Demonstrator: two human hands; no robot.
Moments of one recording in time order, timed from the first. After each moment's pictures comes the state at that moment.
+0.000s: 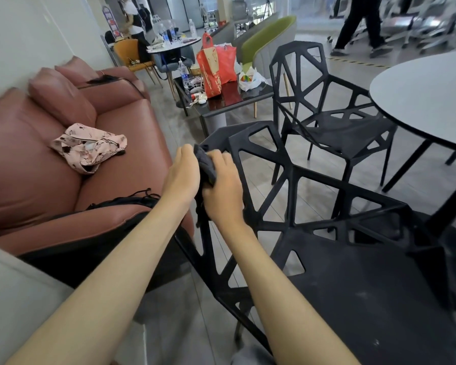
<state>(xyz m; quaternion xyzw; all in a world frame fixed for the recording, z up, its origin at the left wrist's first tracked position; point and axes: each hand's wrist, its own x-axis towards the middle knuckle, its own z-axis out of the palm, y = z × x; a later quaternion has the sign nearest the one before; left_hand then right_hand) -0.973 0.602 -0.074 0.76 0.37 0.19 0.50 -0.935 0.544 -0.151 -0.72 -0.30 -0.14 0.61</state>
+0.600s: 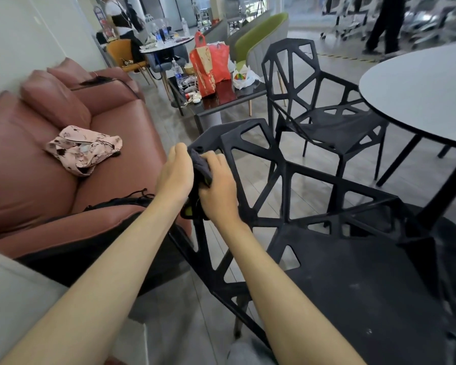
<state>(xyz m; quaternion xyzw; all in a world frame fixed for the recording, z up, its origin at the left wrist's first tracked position) -0.966 0.610 -0.081 0.80 0.36 0.21 0.43 -0.933 0.537 -0.157 -0.69 -0.31 -0.10 0.64</state>
